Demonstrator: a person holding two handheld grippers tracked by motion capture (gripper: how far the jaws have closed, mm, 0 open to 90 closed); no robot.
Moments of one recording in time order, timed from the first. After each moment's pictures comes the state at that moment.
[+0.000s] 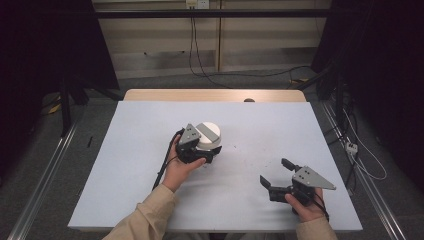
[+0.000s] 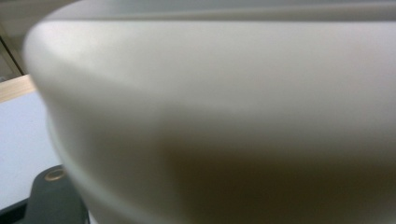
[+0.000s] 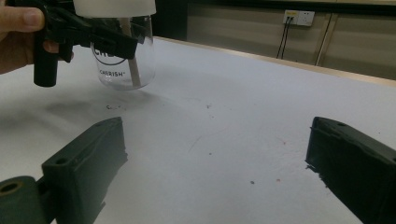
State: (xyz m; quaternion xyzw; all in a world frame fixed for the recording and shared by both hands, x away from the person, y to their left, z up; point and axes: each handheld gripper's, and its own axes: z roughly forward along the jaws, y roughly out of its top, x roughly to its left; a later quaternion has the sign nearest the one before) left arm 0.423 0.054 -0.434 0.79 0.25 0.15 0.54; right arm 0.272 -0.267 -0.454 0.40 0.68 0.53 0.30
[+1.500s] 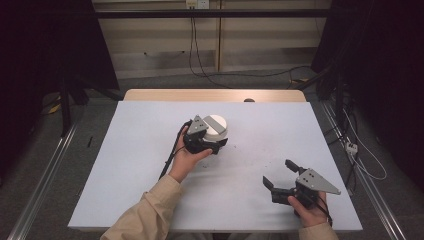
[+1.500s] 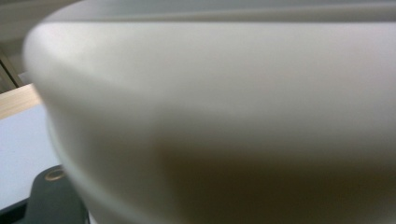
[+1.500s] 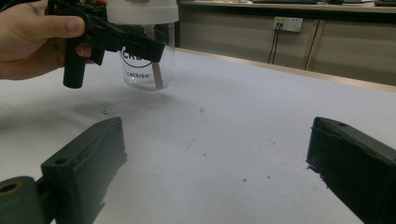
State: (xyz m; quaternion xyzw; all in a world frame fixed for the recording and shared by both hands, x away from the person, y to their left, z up) left arm 0.453 0.032 -0.434 0.80 0.24 0.14 0.54; right arm 0.263 -0.270 -0.451 0.41 0.67 0.54 0.32
